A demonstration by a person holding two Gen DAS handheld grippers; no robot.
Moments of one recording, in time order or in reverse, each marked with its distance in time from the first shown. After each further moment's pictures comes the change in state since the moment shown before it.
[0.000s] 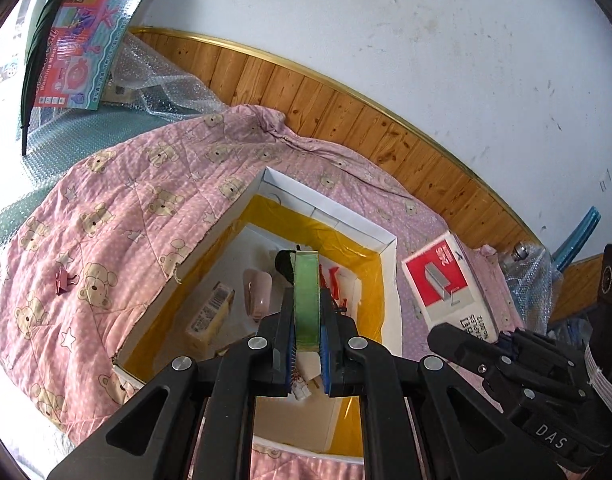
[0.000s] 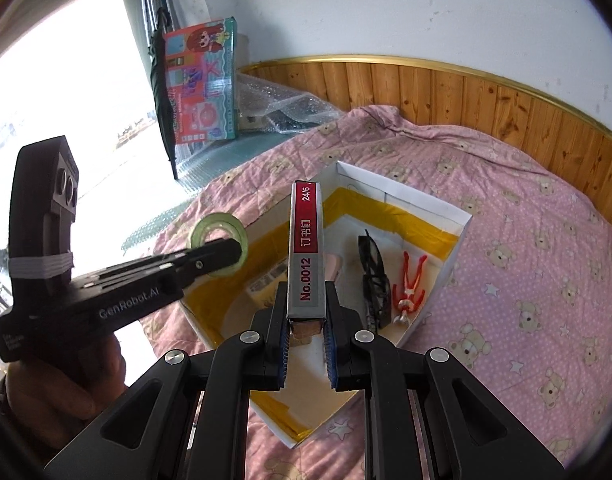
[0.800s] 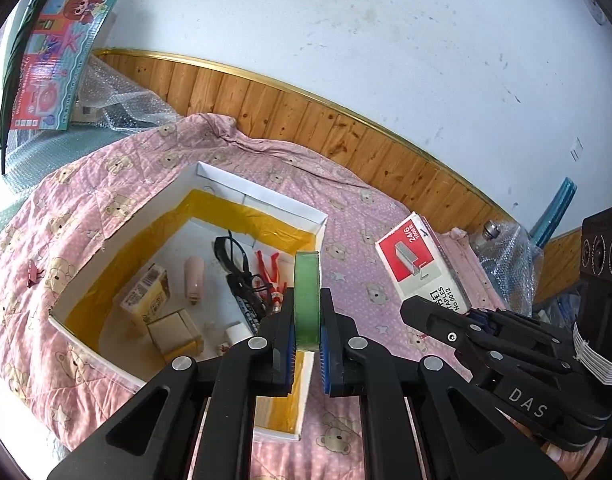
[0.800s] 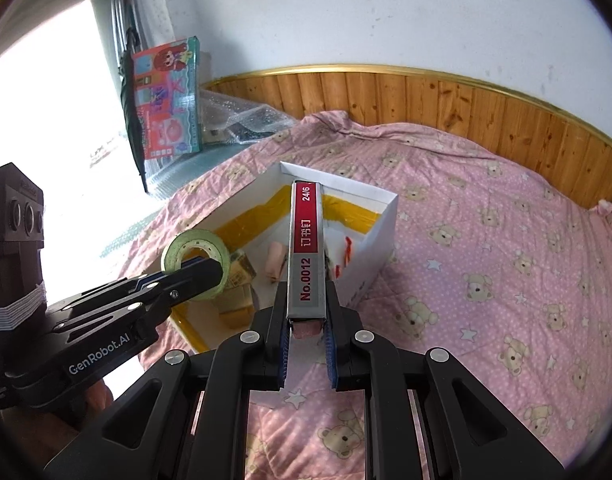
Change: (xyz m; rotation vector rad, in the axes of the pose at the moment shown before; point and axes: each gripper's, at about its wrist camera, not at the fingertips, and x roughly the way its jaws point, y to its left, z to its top) left arm -0.021 -0.069 -0.042 0.073 -0.061 -0.054; right arm -0.054 -0.033 -0.035 0.062 -0.049 -0.105
